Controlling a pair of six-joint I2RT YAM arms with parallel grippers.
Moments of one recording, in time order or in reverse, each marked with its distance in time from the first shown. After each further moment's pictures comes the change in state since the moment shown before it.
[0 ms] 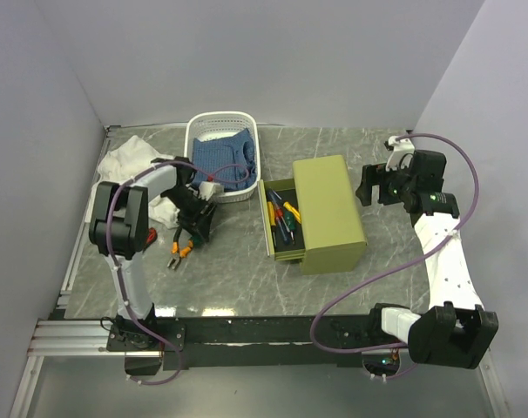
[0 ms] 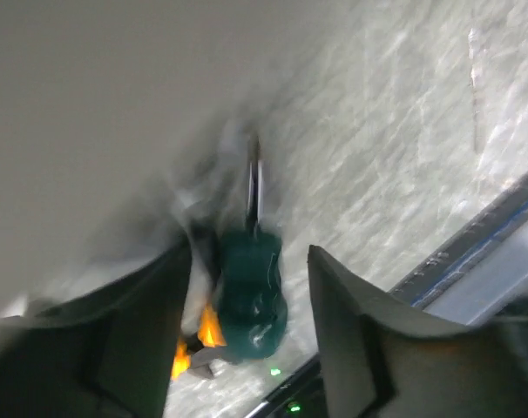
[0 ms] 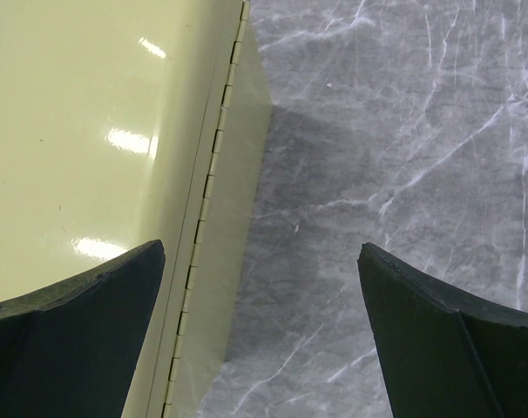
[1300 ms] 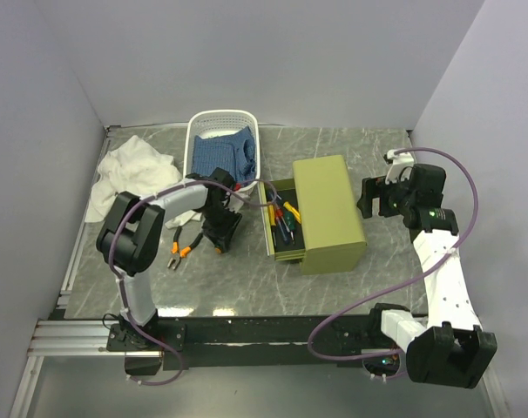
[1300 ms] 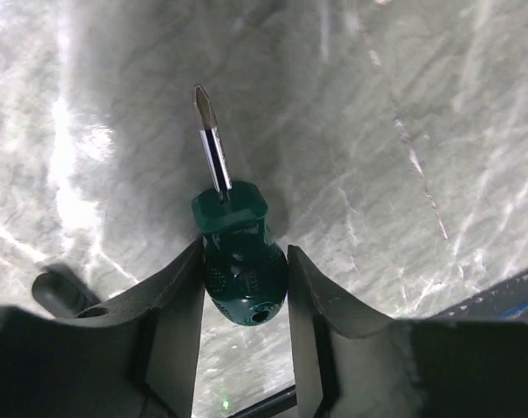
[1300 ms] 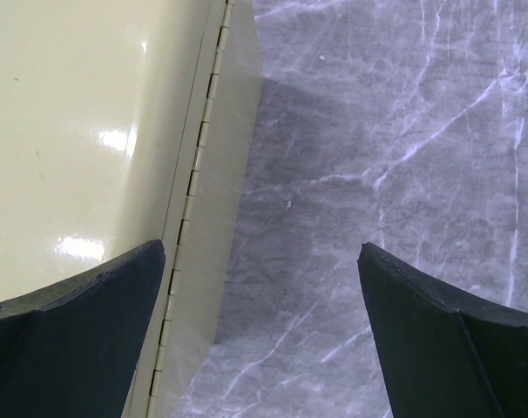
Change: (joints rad) left arm -0.307 -0.116 -0.121 0.196 -0.250 -0.352; right arm -0.002 -0.111 -0.114 0.009 0.024 -0.033
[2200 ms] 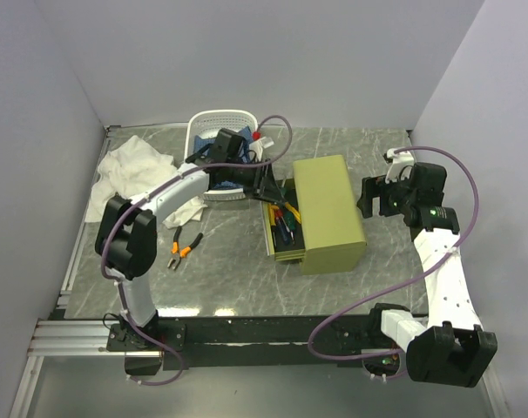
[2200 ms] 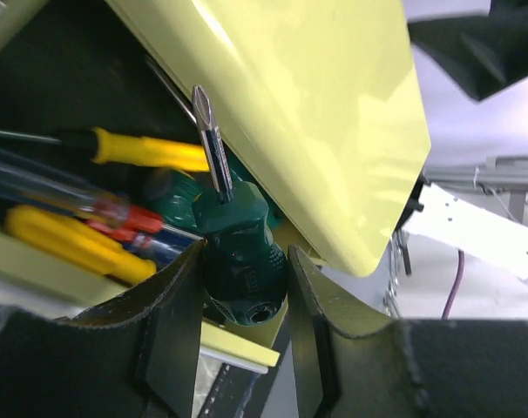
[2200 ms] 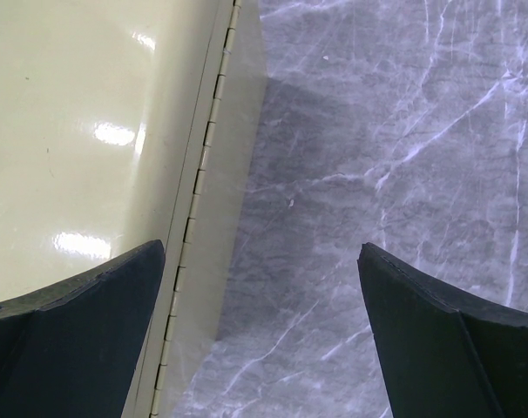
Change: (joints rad) left arm -0.026 -0.040 0.255 0.442 0.618 -0.523; right arm 0.000 0.003 0.017 -0.023 -0.007 -0.010
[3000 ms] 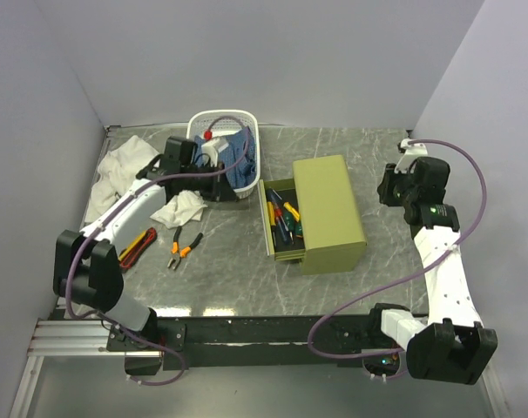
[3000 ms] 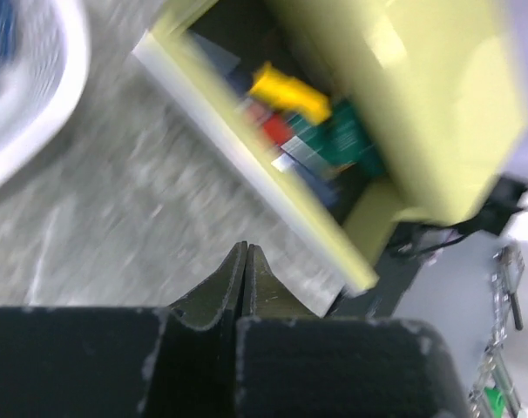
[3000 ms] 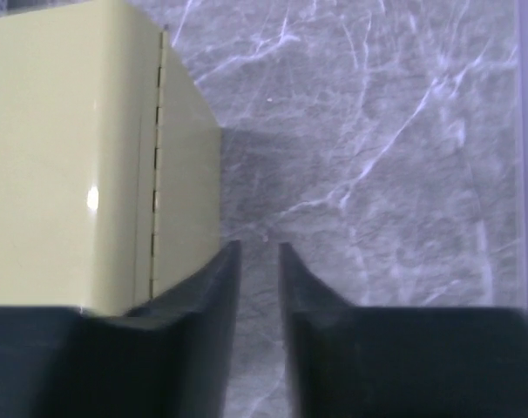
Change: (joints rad) left arm 0.169 -0.315 -0.251 -0.055 -0.134 0.221; right arm -0.002 0.009 0.013 0.107 0.131 0.143
